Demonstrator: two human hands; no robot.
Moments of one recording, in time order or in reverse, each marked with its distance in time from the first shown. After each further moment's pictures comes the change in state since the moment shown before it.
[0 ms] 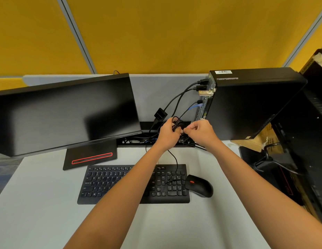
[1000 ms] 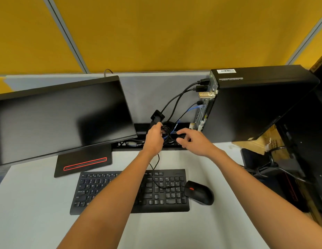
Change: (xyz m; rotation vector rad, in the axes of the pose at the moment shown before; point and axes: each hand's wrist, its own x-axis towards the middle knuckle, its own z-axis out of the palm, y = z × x) left_hand 0.045 -0.062 -0.020 0.450 0.059 0.046; right_hand 0.040 0.041 0.014 -0.263 -0.291 -0.184
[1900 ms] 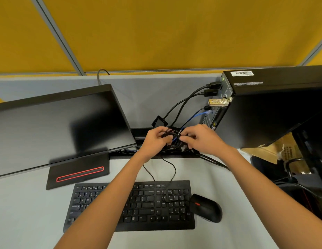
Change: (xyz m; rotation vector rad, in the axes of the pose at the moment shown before) left_hand 0.022 -0.001 -0.018 -0.649 -0.215 -0.094; right_hand 0.041 -0.007 -0.028 -0.251 0.029 -0.134
